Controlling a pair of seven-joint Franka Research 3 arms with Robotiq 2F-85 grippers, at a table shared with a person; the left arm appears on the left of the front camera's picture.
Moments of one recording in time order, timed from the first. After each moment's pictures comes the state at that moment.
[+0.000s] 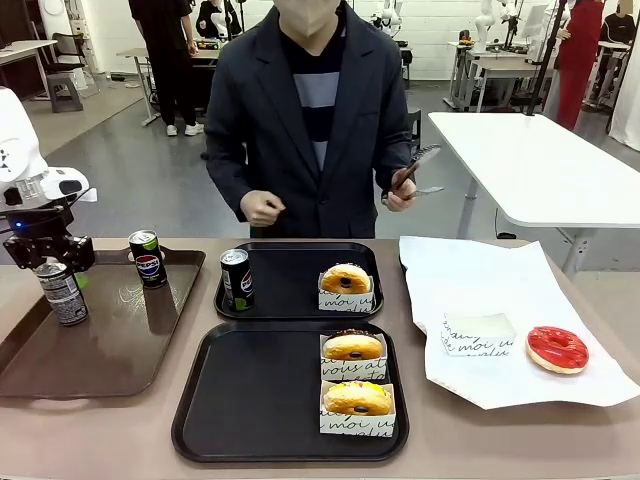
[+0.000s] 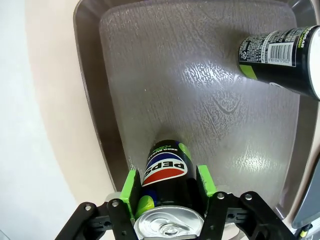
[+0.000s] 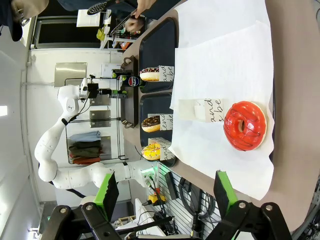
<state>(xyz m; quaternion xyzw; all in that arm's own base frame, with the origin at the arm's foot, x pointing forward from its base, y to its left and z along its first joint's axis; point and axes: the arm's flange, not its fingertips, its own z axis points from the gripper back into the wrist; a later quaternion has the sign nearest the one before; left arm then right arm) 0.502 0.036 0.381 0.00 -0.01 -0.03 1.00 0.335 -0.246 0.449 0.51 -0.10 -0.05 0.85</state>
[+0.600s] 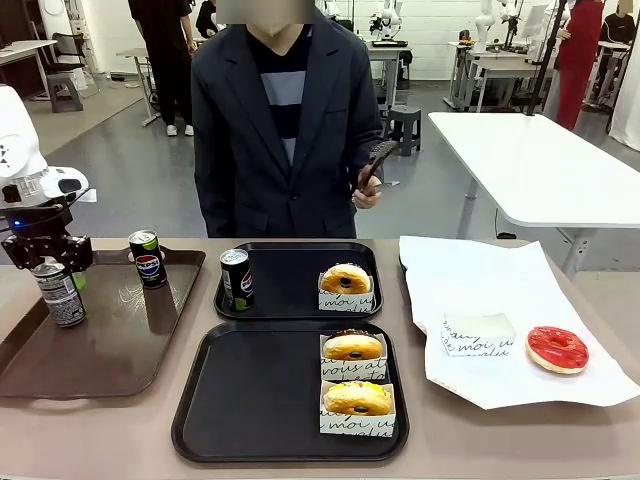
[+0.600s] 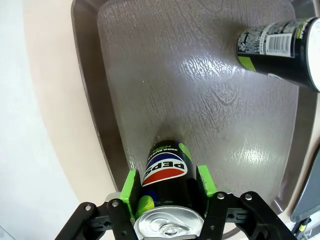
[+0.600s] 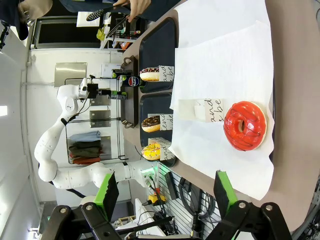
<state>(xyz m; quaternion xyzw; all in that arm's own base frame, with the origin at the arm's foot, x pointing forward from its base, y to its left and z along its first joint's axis) 0.500 0.035 0.387 0.00 0.01 -0.04 1.00 0.335 -0.246 0.449 0.51 -0.10 -0.05 0.85</state>
